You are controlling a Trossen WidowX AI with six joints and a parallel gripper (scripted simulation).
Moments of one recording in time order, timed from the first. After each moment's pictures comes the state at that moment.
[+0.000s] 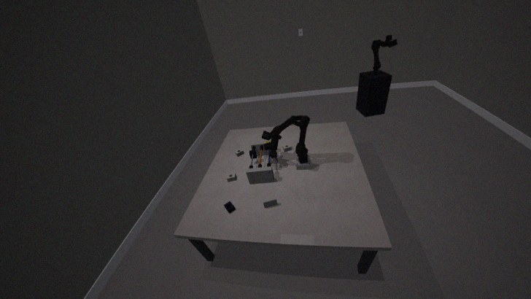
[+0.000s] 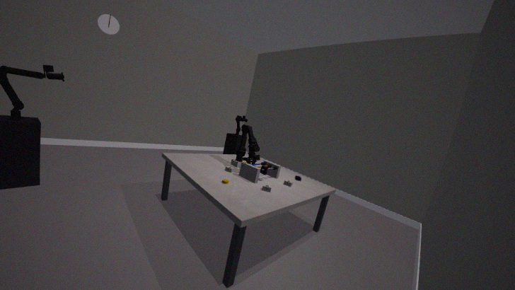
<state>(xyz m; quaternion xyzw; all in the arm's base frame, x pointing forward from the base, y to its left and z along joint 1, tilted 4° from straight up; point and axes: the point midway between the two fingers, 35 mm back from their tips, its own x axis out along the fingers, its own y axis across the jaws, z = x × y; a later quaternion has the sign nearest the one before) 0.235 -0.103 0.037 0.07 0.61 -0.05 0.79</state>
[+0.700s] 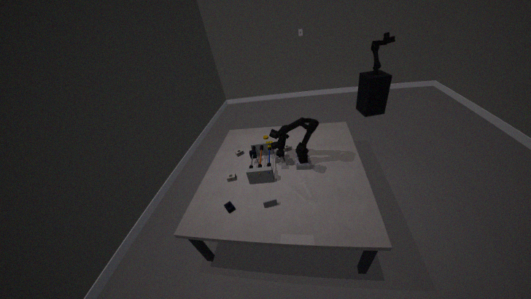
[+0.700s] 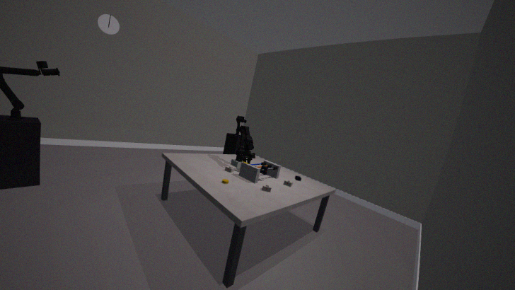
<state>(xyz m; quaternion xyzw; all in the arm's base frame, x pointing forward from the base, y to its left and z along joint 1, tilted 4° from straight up) 0.175 -0.099 0.039 0.07 0.61 -0.06 0.78</state>
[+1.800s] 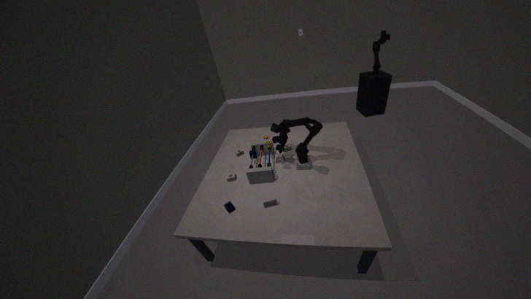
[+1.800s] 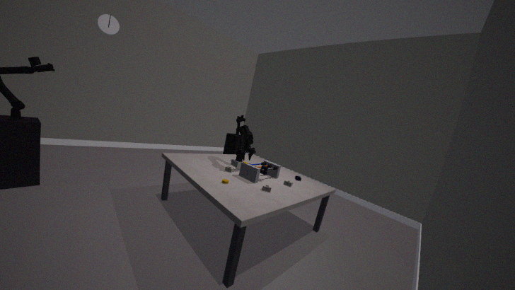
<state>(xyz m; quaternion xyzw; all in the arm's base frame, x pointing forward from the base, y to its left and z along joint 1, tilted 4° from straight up) 0.158 -0.097 0.089 0.14 0.62 -0.10 0.77</state>
